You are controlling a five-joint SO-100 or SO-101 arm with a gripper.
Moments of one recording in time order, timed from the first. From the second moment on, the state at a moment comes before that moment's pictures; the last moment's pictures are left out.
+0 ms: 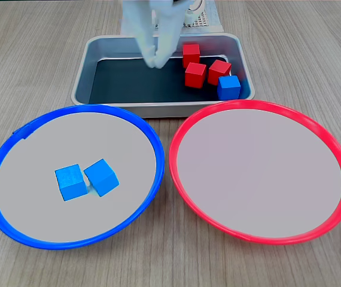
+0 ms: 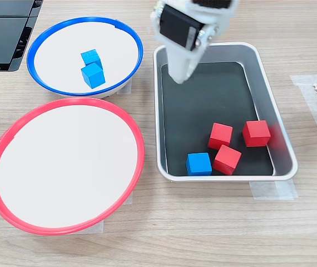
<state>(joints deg) 1.8 95.5 101.0 77.8 -47.3</state>
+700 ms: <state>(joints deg) -3.4 101.9 118.7 77.5 13.9</state>
